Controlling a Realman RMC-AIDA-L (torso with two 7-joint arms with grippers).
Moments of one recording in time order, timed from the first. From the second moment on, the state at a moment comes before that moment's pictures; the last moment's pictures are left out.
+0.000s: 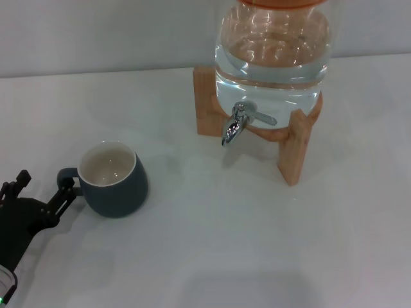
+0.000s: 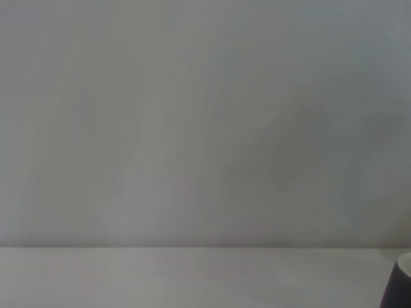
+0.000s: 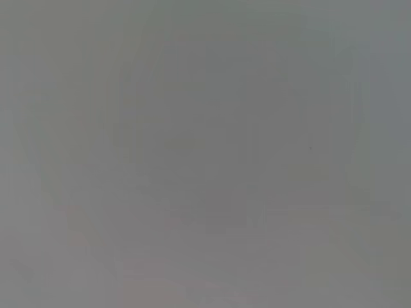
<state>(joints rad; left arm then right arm) -0.36 -2.09 0.22 -0.12 -1.65 -1.23 2.82 0.22 1.94 -0.25 -0.44 1.88 1.25 -1.89</state>
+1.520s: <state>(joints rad) -0.38 -2.09 0.23 -0.13 -1.64 -1.20 2.82 0.22 1.94 -0.25 -0.44 1.88 1.25 -1.89</state>
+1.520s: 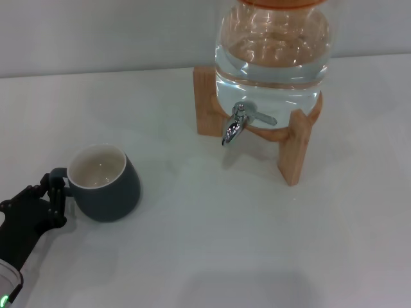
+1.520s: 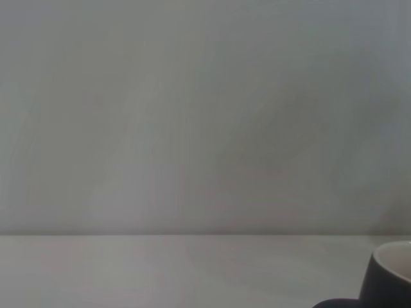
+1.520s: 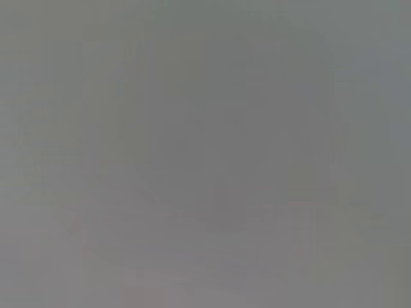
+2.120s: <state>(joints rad) -0.40 -2.09 0.23 -0.13 -1.62 -1.18 2.82 0.22 1.94 -0.25 -0.44 1.88 1.25 -1.89</state>
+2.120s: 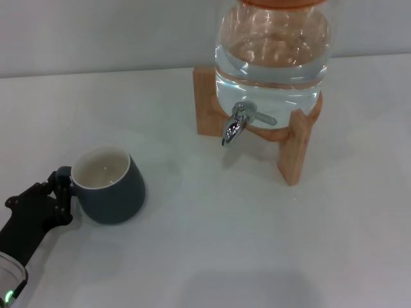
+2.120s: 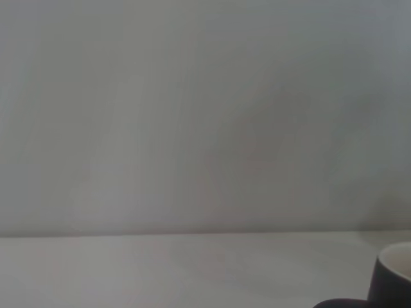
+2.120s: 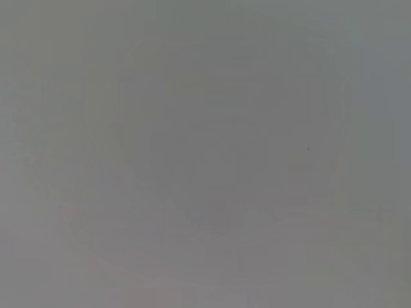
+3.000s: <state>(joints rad) -0.44 -2.08 0.23 -0.13 -1.57 -1.17 2.80 0.22 1.94 -0.25 -0.43 1.87 1.25 -1.89</state>
